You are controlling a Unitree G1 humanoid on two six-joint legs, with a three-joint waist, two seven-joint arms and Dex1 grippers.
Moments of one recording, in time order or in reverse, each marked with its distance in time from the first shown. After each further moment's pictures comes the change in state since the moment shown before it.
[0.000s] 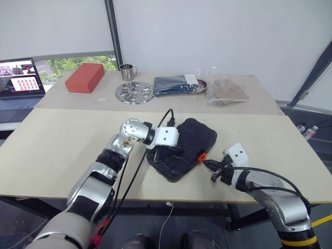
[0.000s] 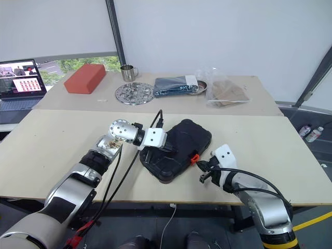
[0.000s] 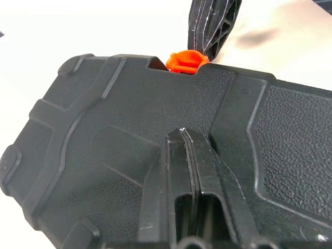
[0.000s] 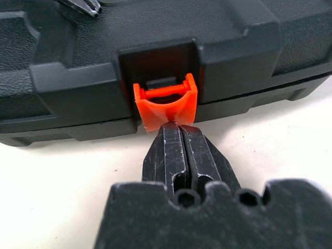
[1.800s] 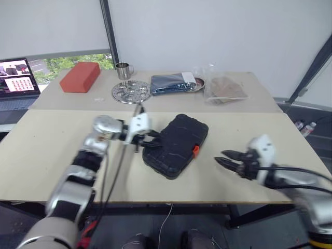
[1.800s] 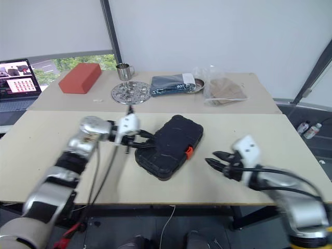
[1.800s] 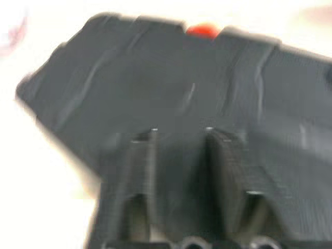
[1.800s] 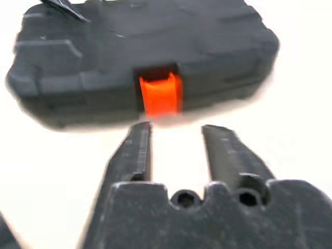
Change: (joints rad) left arm 0.143 0.321 0.212 -0.192 -0.242 0.501 -0.150; right arm 0.112 -0.324 -0.359 -0.106 0.215 0.008 0.358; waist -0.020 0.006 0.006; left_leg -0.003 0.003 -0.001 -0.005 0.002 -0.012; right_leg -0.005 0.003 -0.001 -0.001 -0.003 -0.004
